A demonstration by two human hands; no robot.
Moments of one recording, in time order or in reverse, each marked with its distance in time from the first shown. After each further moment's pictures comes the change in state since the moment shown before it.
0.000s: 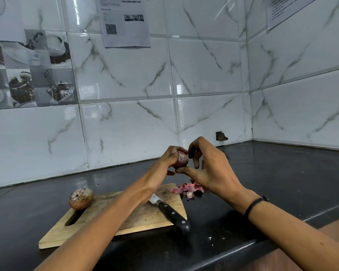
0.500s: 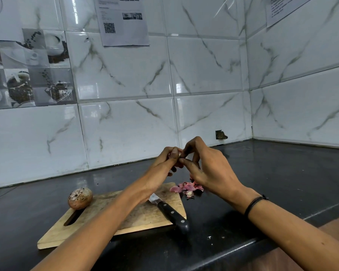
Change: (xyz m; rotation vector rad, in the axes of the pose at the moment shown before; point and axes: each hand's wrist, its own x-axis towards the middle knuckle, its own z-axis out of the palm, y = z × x) left_hand 0.005 -0.013 0.001 0.014 0.082 -0.008; right_hand -0.001 0.002 0.002 -0.068 -0.058 -0.039
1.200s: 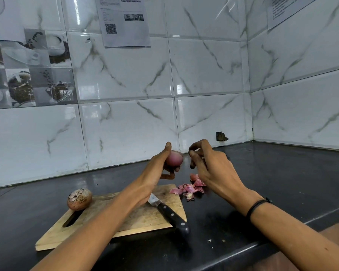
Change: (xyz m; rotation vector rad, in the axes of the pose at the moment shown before) left_hand 0.005 0.003 -0.004 -0.168 0.023 -0.128; right_hand -0.001 0.005 -0.002 -0.040 -0.041 0.206
